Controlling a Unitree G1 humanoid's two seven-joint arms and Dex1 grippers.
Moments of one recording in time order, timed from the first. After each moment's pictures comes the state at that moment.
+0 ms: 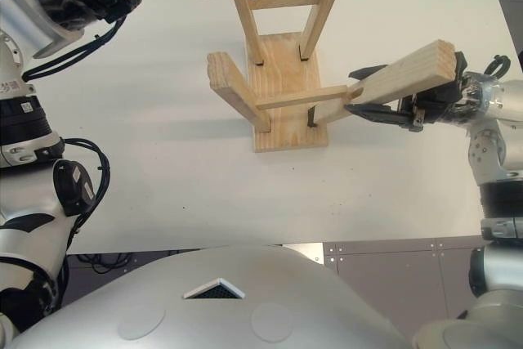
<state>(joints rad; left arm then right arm) -0.66 0.46 0.20 0.09 -1.05 1.02 -0.92 -0.17 -0.92 0.14 0.23 0.78 -0.19 1.40</state>
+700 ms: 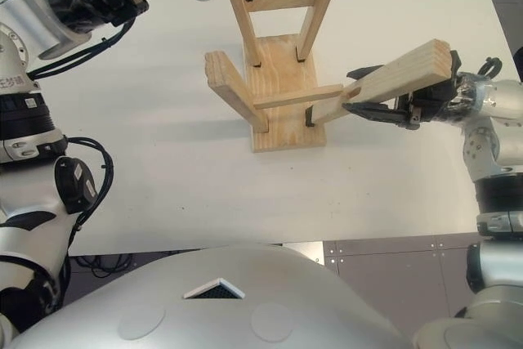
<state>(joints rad) -0.68 0.45 0.20 0.18 -1.06 1.09 -0.92 -0.17 -0.88 0.18 0.27 0.80 -0.19 1.36</state>
